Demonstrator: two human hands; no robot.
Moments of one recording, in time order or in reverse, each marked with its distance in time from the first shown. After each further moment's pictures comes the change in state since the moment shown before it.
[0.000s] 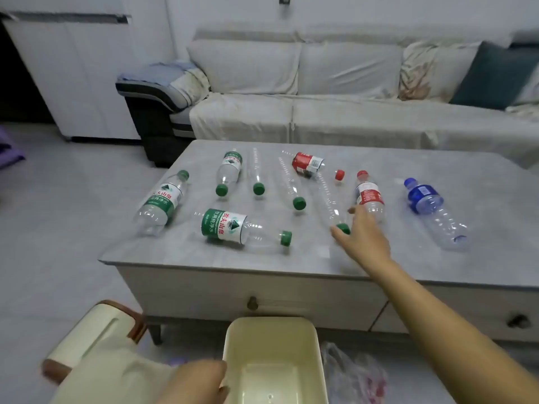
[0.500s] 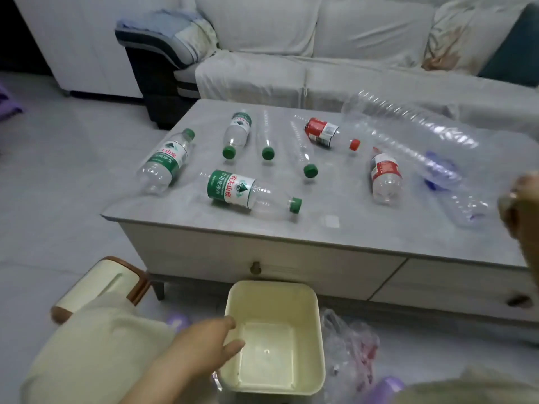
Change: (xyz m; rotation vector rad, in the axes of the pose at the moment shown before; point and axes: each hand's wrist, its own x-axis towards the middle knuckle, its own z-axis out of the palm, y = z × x) left_hand -0.010 0.000 -0.001 -0.067 -0.006 0.016; right_hand -0.080 0.023 -0.144 0.448 0.427 -0.177
